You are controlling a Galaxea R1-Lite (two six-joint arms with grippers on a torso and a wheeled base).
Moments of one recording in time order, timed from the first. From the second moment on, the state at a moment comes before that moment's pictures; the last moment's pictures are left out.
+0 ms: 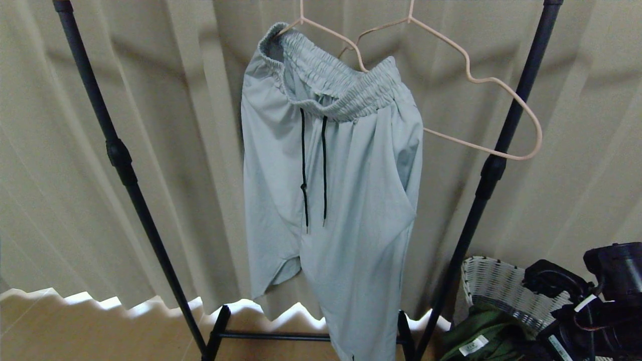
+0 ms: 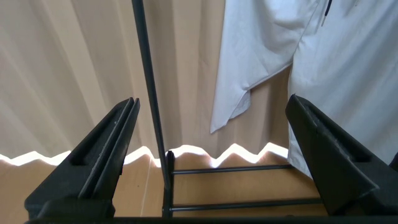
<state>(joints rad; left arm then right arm) 0.00 0.00 0.00 -0.01 -0.07 0.04 0.02 1.56 -0.40 -0.12 -0.04 -0.36</state>
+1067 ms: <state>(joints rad) 0.00 0.00 0.00 -0.01 -0.06 0.04 -0.01 1.71 -0.41 -0.23 -0.08 -0.36</state>
